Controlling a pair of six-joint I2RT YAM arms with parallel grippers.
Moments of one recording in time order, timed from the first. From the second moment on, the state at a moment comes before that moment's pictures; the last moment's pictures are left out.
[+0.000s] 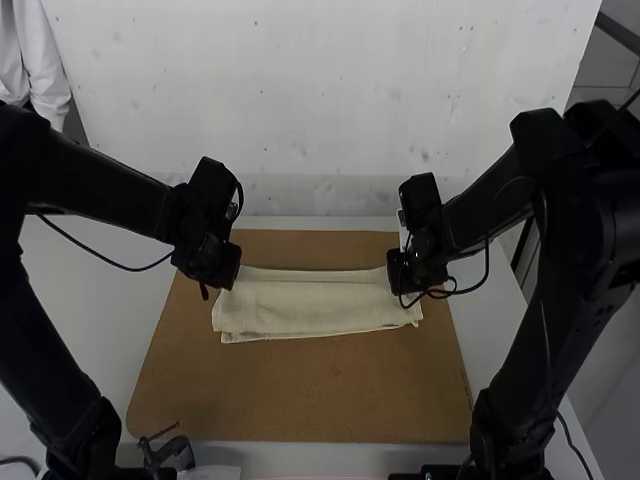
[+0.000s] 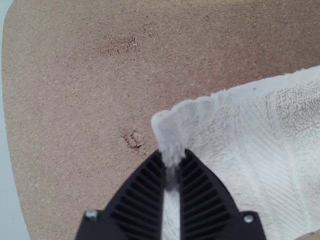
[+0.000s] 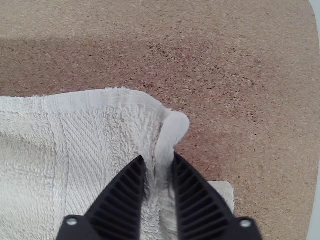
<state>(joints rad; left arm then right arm) -0.45 1.52 0.73 -0.26 -0.24 -0.10 0.30 1.57 0.61 -0.01 0.12 0.06</state>
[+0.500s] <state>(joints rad) -0.33 1.33 0.74 -0.27 -0.26 -0.05 0.26 1.51 0.64 -0.11 0.12 0.13</state>
